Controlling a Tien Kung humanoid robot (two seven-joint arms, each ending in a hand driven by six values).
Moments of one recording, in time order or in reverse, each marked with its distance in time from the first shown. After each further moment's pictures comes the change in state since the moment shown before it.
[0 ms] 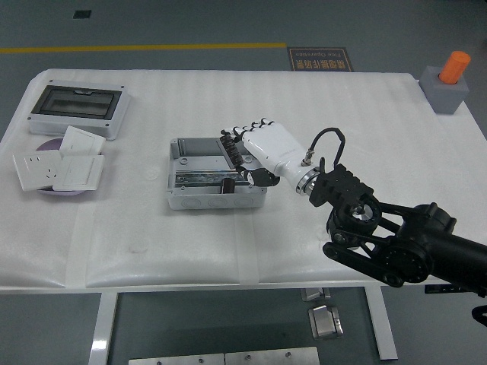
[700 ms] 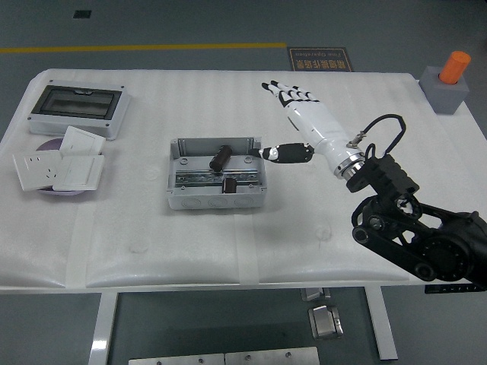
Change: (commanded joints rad) left arm 0.010 0.005 0.008 0.000 -0.016 0.001 0.004; right arm -0.131 -0.153 0.259 0.110 0.212 -0.097 0.091
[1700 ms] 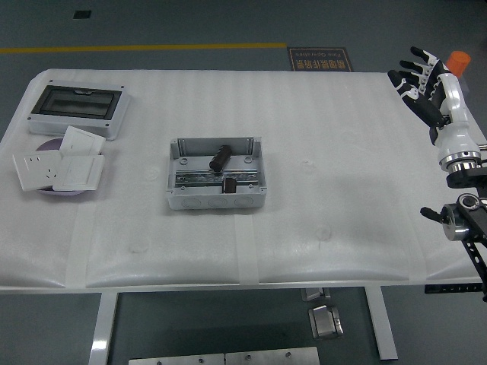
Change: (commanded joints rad) left arm 0.038 -0.007 -0.009 0.000 -0.026 -0.006 0.010; right arm -0.354 0.021 0.624 0.037 0.748 0.135 0.376
